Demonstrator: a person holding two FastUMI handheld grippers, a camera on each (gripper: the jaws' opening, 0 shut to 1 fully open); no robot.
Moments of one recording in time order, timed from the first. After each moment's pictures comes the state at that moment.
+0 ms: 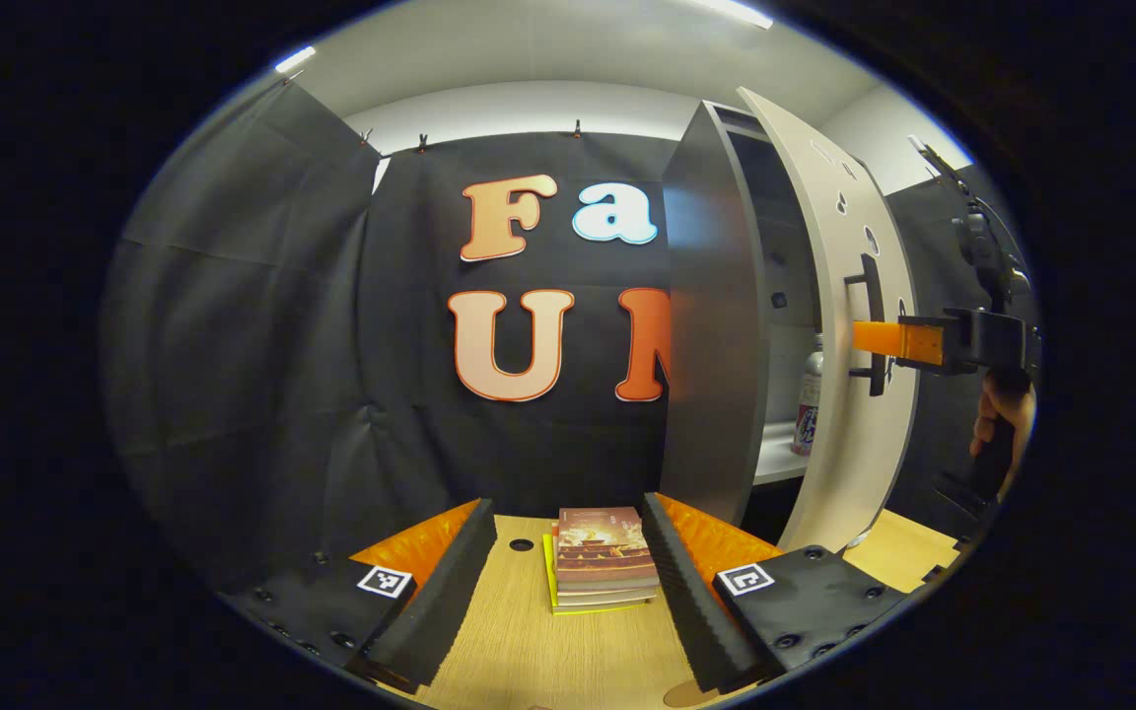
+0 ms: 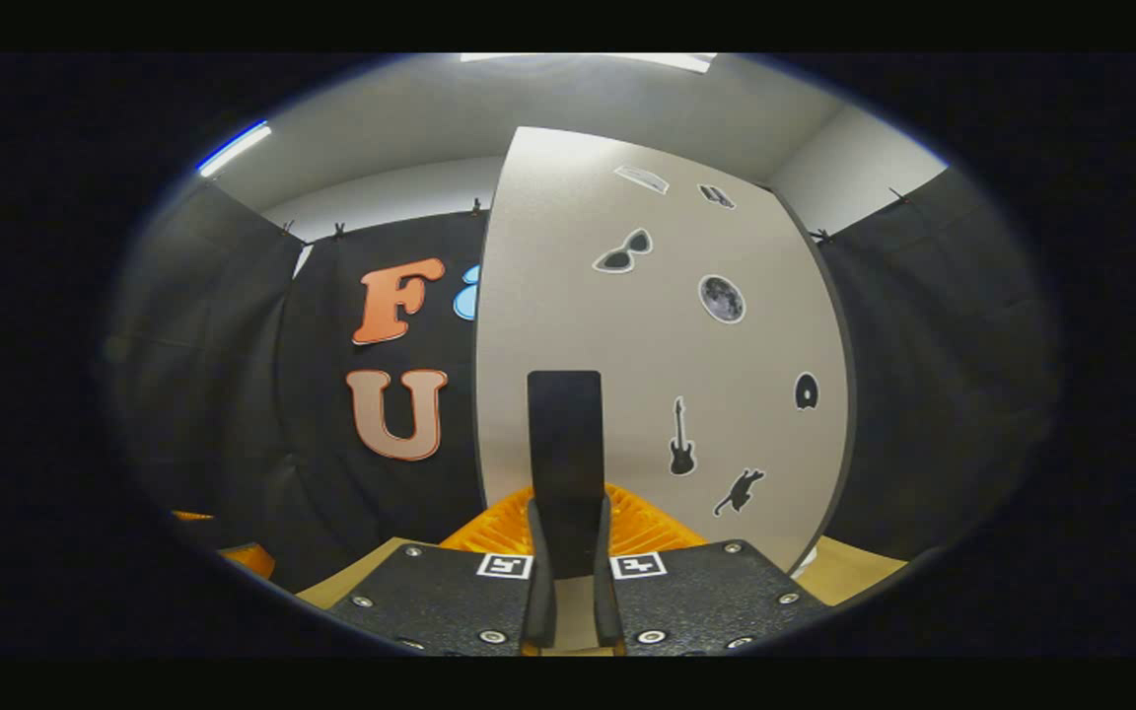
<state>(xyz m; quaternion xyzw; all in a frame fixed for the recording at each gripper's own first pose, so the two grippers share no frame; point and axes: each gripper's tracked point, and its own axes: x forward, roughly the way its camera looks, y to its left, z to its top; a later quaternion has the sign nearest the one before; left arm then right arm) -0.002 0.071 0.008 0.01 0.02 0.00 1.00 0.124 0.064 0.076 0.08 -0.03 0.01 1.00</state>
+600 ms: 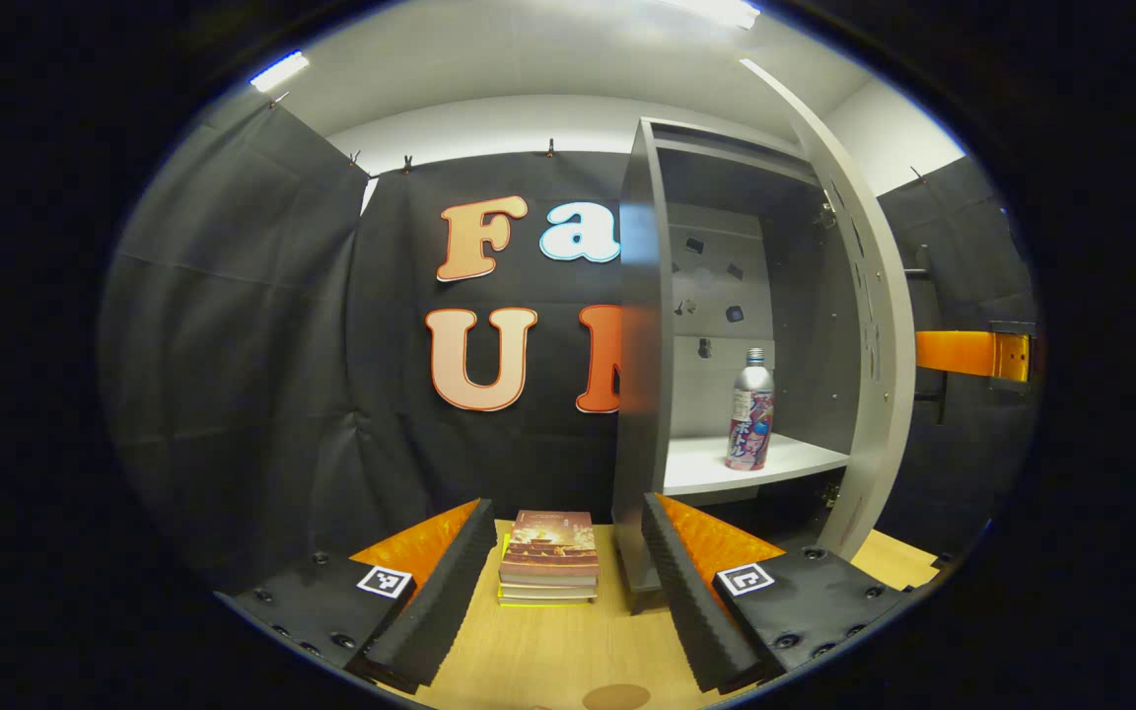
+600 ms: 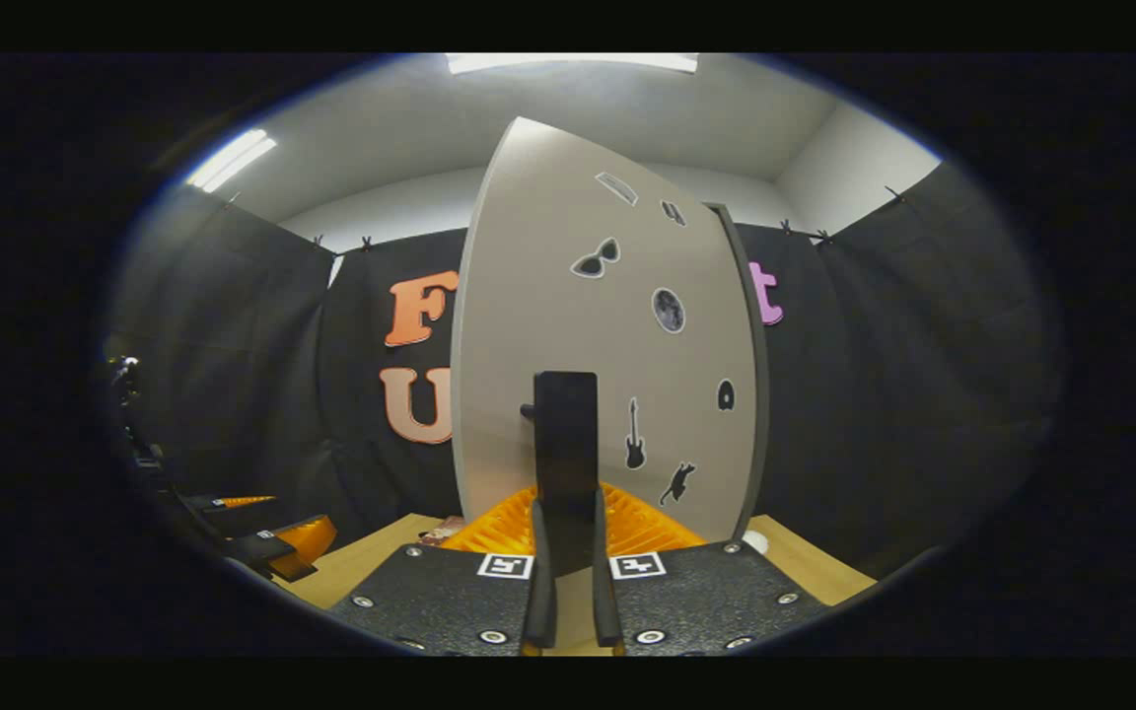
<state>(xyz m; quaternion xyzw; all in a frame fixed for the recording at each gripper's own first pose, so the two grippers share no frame) -0.057 -0.043 0.020 0.00 0.00 0.01 1.00 -0.027 -0.063 0.062 0.07 -0.03 0.06 1.00</state>
